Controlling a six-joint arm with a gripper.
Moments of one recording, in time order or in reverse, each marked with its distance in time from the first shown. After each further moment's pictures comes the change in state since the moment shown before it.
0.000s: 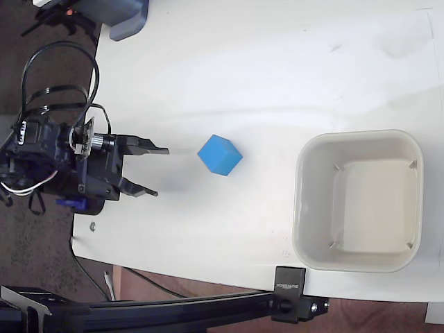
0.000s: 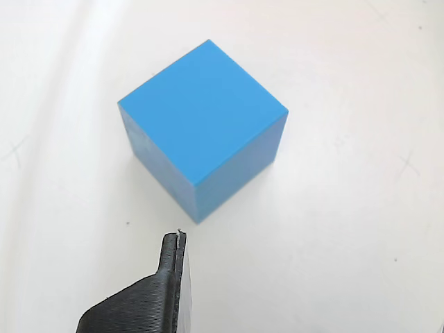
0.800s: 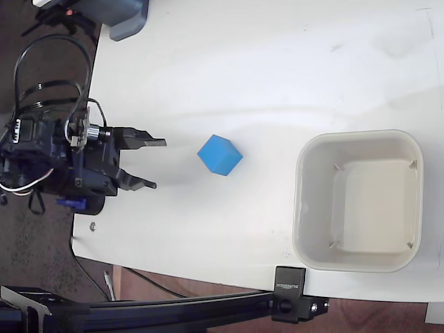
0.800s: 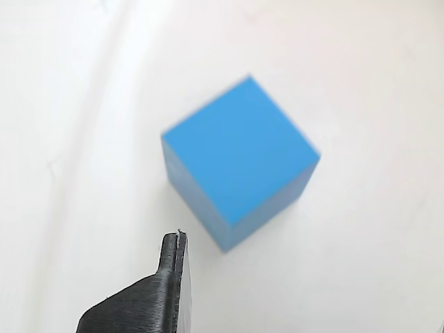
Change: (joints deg) arm 2.2 -7.0 -7.4 1.0 -5.4 -5.3
